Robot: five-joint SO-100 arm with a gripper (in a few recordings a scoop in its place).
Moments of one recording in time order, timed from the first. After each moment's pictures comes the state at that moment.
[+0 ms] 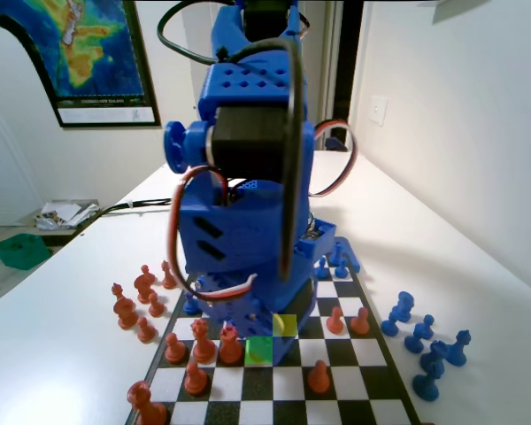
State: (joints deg) arm 4.2 61.7 88.0 60.5 -58.8
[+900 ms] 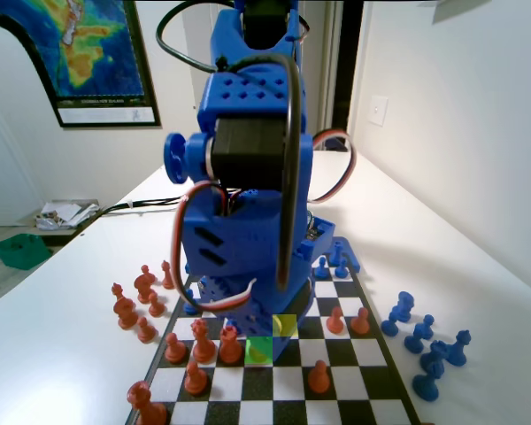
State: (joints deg) arm 4.6 59.6 87.4 62.9 -58.4
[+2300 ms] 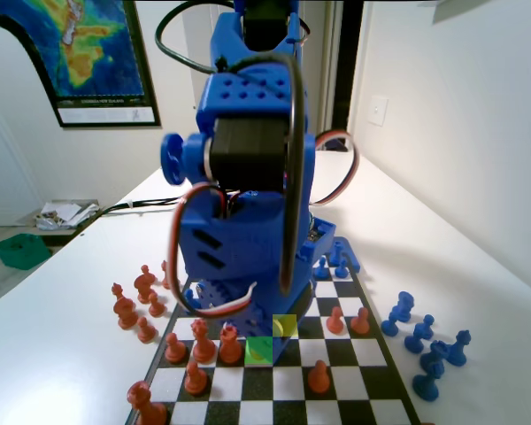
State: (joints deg) arm 4.3 58.4 83.4 65.9 -59.2
